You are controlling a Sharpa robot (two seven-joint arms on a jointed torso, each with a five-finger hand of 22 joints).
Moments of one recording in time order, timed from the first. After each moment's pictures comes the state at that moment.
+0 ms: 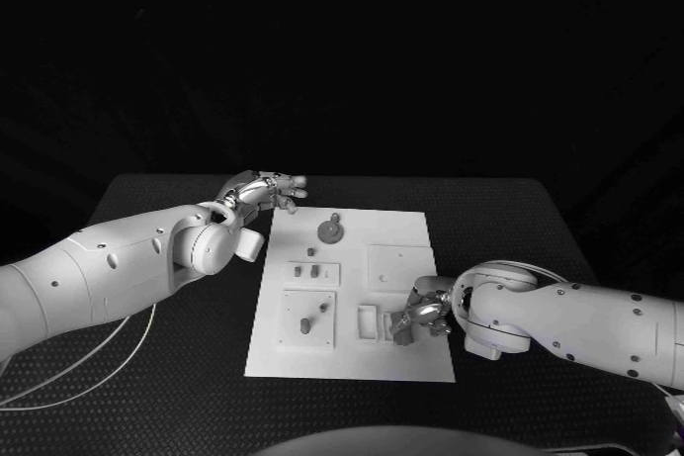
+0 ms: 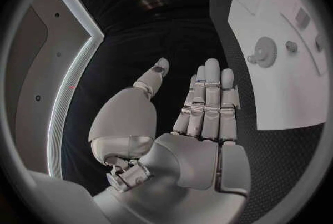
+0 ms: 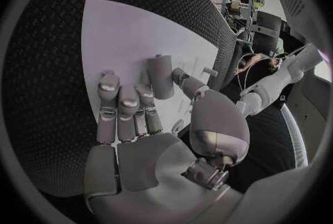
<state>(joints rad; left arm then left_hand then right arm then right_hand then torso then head) 1.21 -0.67 -0.13 1.16 -0.11 -0.16 0.30 0.95 -0.11 0.43 -0.24 0.05 0.81 0.19 0.27 0.48 1.18 0.12 0.07 0.16 1.03 0.02 0.84 0.41 0.04 0.79 -0.08 0.65 1.25 1.08 -0.81 -0.16 1.60 -1.08 -0.02 -0.56 0.79 -0.16 0.76 -0.12 0.05 0.97 0.10 0.37 0.50 1.07 -0.01 1.26 1.11 1.21 -0.11 1.32 1.03 0.20 1.14 -0.05 1.08 1.31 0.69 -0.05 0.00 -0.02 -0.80</state>
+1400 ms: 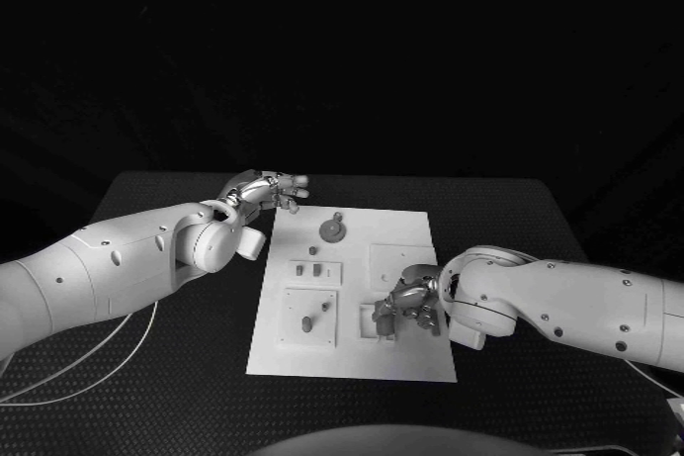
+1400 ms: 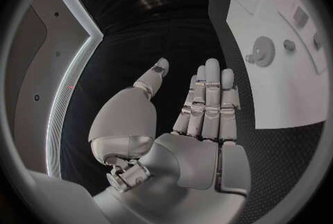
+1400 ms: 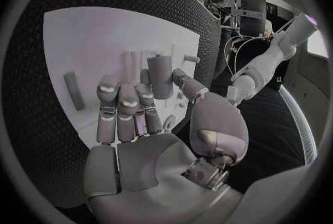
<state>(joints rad) 1.21 -0.67 -0.14 1.15 -0.11 -0.16 0.29 0.95 -0.10 0.43 -0.24 0.05 0.81 0.19 0.27 0.48 1.18 0.12 0.07 0.16 1.03 0.02 0.84 0.41 0.04 0.79 -0.08 0.65 1.25 1.16 -0.75 -0.19 1.60 -0.86 -0.04 -0.58 0.72 -0.12 0.76 -0.16 0.05 1.01 0.09 0.38 0.52 1.12 -0.02 1.24 1.16 1.23 -0.11 1.31 1.06 0.20 1.14 -0.04 1.10 1.31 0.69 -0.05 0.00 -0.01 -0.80</state>
